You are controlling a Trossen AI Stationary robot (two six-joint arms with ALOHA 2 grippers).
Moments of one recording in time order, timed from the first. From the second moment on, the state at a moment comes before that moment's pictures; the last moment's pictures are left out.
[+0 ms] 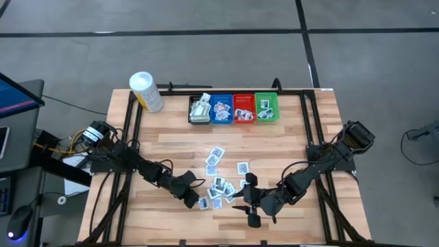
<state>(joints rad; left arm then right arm) -0.53 1.74 0.56 0.37 -0.04 -1.34 0.65 1.65 0.97 0.11 0.47 0.47</state>
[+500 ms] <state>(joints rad) -0.53 1.75 0.63 0.37 -0.05 -1.31 0.68 1.65 0.97 0.24 0.47 0.47</state>
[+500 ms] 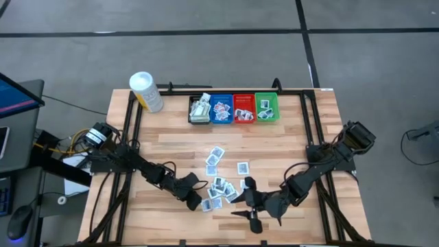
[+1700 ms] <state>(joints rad) -0.38 1.35 0.67 0.38 -0.30 -0.97 0.66 1.65 1.03 0.85 0.55 0.19</state>
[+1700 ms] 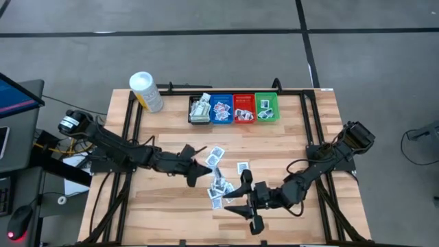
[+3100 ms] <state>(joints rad) 0.20 1.35 0.67 0.54 0.33 -0.52 0.43 1.66 1.03 0.62 1.04 0.26</state>
